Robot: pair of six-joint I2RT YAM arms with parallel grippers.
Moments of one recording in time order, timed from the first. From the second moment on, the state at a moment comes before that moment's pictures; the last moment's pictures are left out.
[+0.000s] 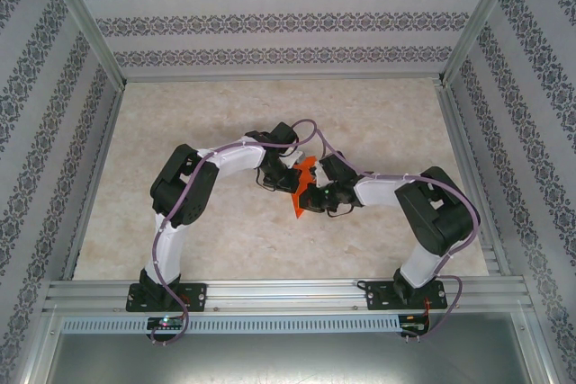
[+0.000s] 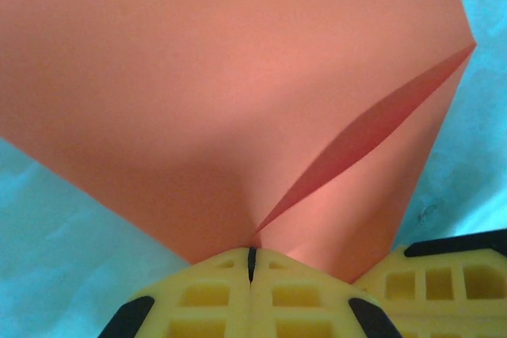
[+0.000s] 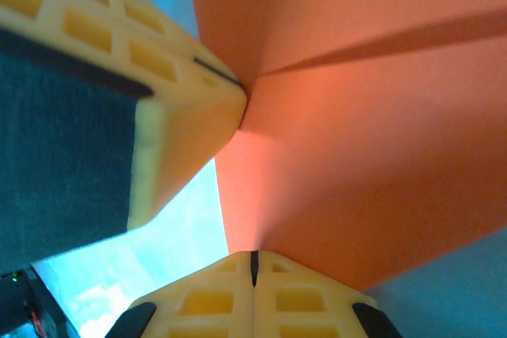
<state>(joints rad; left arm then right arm) -0.61 2.12 1.49 -0.71 0.39 -0.27 0.55 1.70 0.73 -0.08 -0.55 0.68</state>
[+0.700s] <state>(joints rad) -0.61 2.13 1.49 -0.72 0.40 -0.26 0.61 1.66 0.72 -0.14 -0.53 0.68</state>
